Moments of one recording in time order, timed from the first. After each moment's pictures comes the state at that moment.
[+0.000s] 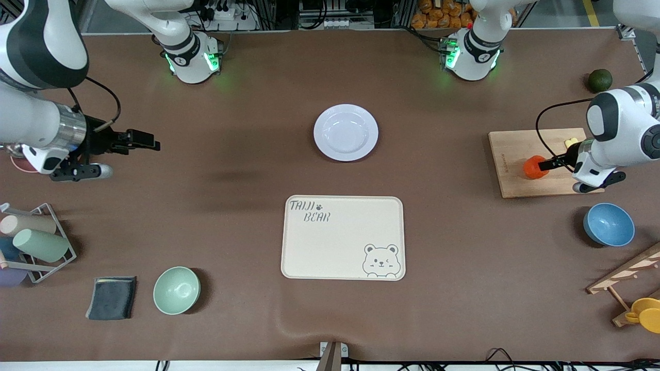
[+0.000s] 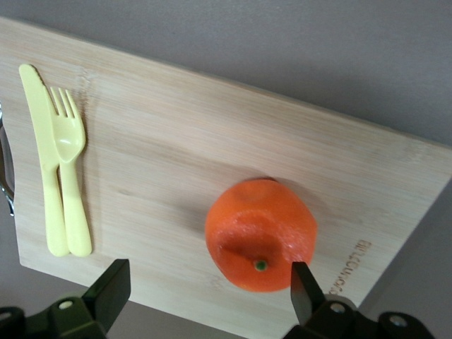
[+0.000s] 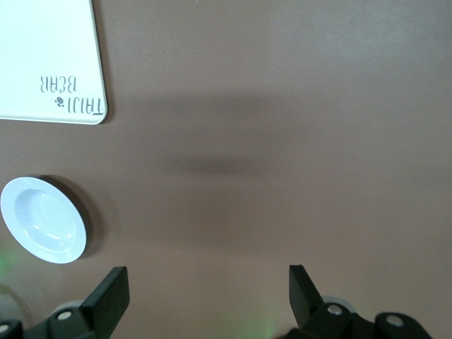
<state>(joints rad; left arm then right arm) 0.27 0.24 0.03 -2.22 0.14 2.19 -0.13 0.05 0.05 -0.02 -1.82 0.25 1.63 -0.04</state>
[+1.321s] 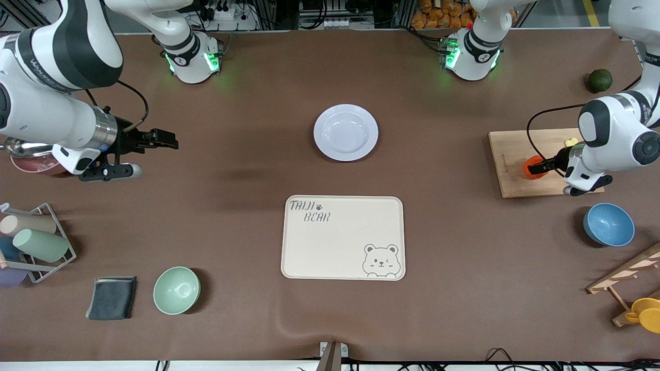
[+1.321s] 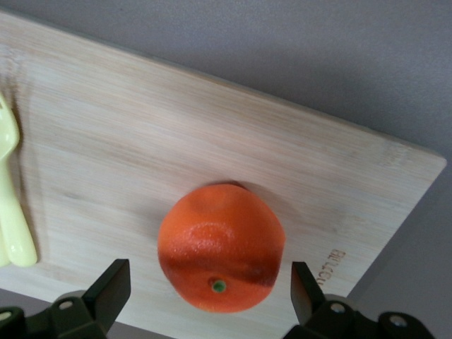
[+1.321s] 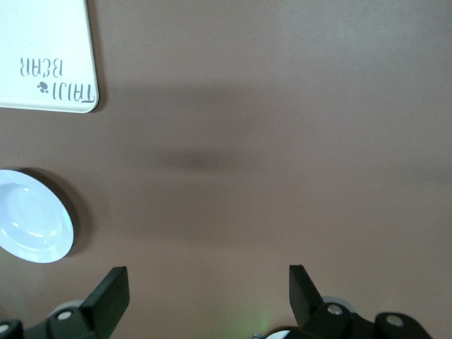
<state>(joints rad) 0.28 0.29 0.00 -2.22 0.07 2.22 -0.13 0.14 0.06 -0.02 -1.82 0.19 1.62 0.06</state>
